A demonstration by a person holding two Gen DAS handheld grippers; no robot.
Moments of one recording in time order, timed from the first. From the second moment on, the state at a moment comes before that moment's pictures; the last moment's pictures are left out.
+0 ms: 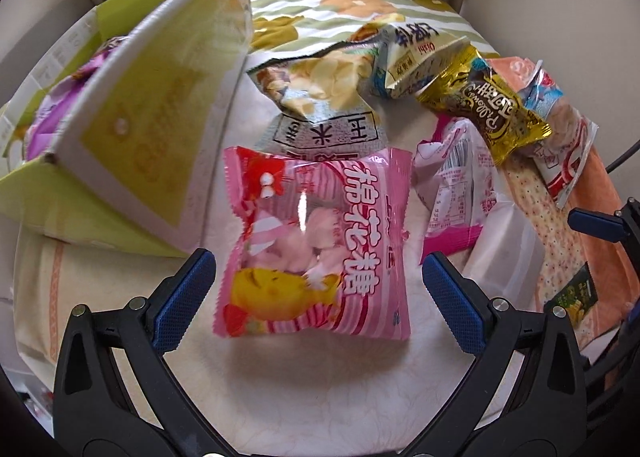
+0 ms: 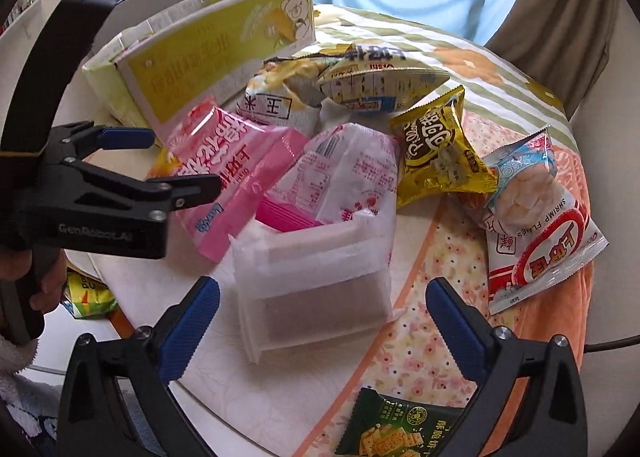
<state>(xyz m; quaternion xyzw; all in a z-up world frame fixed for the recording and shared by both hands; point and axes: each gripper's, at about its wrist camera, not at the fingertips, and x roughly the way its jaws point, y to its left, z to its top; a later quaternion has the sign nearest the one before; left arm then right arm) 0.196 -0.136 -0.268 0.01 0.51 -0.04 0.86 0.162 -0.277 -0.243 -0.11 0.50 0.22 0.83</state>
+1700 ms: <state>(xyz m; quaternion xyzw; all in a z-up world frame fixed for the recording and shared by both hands) 0.190 -0.131 -0.262 0.05 0.52 -0.03 0.85 0.177 -0.268 -0.256 -0.14 0.50 0.23 0.83</state>
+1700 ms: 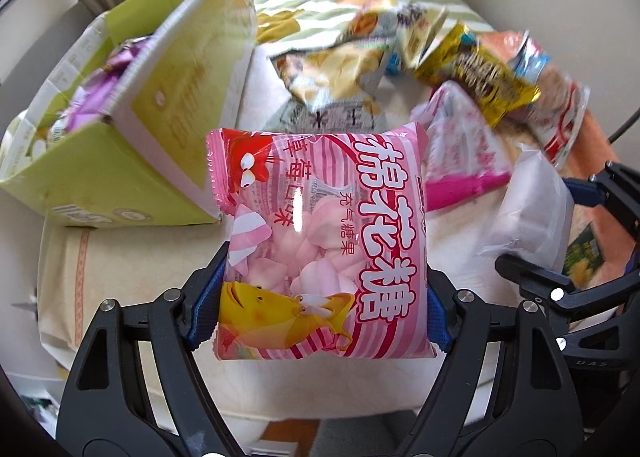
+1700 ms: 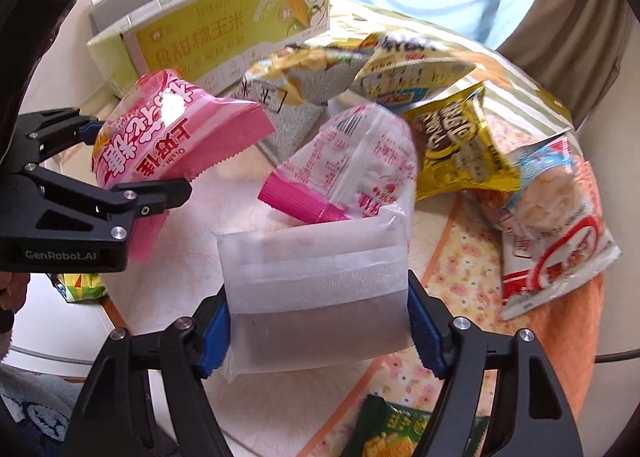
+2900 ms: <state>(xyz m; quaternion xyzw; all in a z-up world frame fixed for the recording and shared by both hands) 0.302 0.107 -0.087 0.03 0.44 -0.03 0.90 0.268 -0.065 -0.095 -0.08 0.42 0.22 0.88</state>
